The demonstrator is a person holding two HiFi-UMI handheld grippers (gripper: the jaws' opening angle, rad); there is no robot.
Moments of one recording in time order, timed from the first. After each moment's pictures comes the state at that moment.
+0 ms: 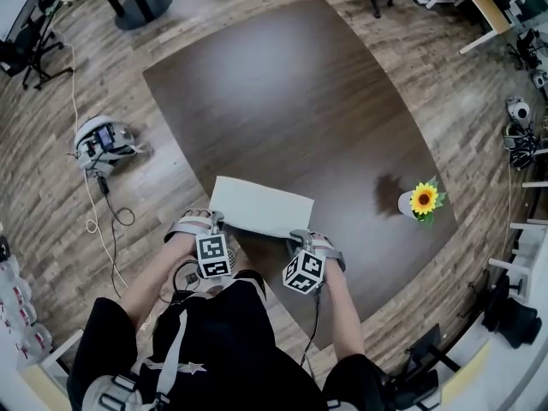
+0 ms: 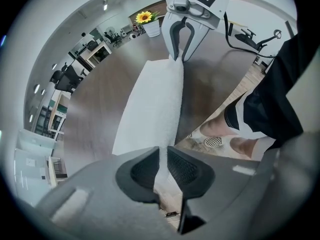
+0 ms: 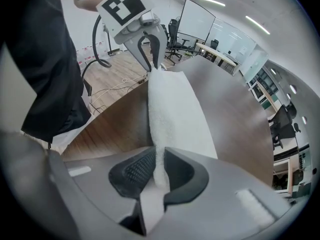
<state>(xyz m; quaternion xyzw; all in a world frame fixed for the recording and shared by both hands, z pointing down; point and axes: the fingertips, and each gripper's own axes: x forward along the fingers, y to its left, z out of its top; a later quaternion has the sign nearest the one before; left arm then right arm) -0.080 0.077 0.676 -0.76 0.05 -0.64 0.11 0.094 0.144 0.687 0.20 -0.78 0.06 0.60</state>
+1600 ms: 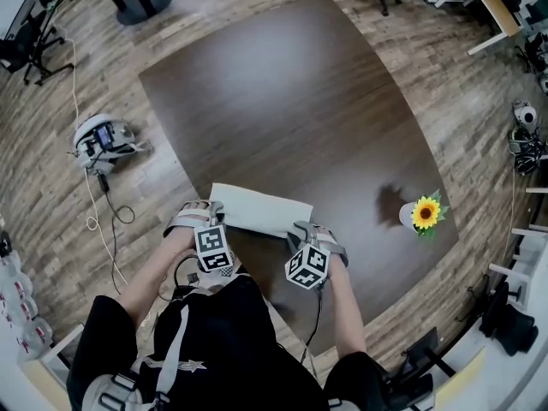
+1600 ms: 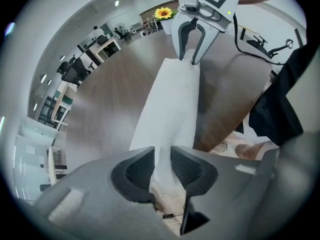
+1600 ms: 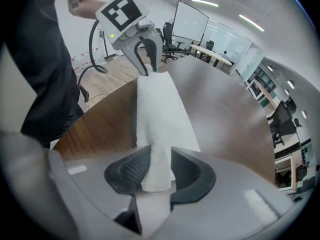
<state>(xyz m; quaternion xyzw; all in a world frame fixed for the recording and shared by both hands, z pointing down) -0.068 0.021 0.680 -0.76 0.09 -0.64 0.08 0.110 0.088 0.687 0.21 -0.79 0.07 0.57</state>
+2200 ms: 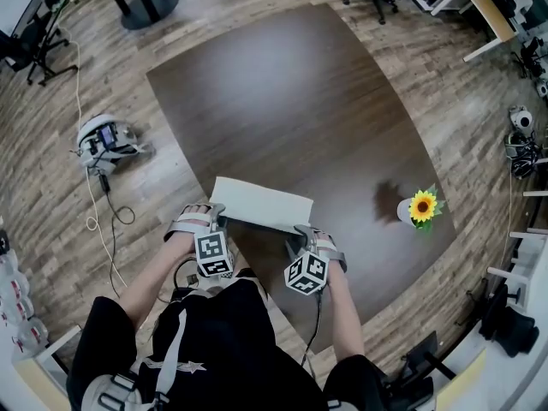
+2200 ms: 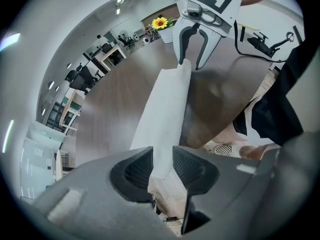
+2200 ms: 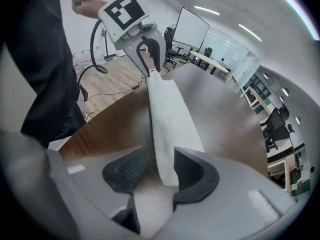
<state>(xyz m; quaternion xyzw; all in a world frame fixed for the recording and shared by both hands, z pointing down) -0.069 0.047 0.650 -0.77 0.12 -0.61 0.11 0.101 0.118 0.666 0.23 -0.79 0.03 0.57</state>
